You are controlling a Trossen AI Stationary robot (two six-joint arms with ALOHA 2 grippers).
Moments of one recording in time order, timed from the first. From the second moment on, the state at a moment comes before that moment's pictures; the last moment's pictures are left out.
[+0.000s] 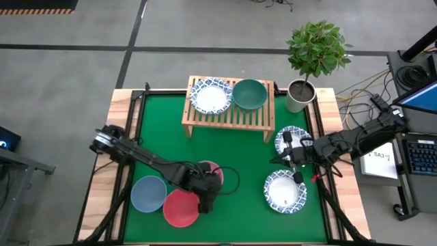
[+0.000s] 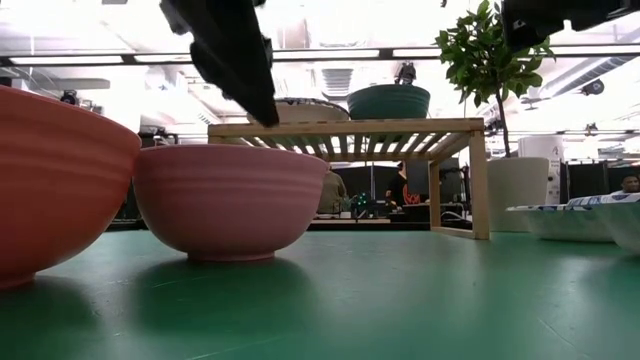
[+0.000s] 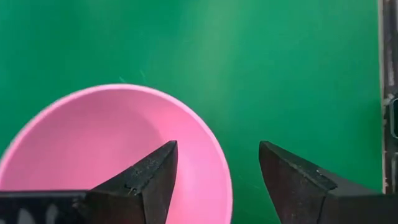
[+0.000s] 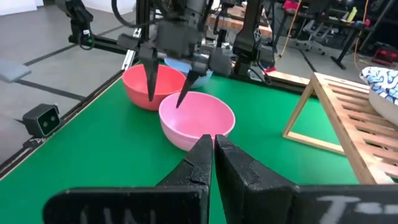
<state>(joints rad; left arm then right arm) -0.43 1.83 1.41 -0.67 -0.16 -0.51 0.39 0.67 0.47 -0.02 0.20 -0.11</state>
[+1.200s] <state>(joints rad) -0.40 1.93 1.50 -0.72 -0.10 -0.56 0.39 0.67 0.47 0.00 0.20 -0.13</state>
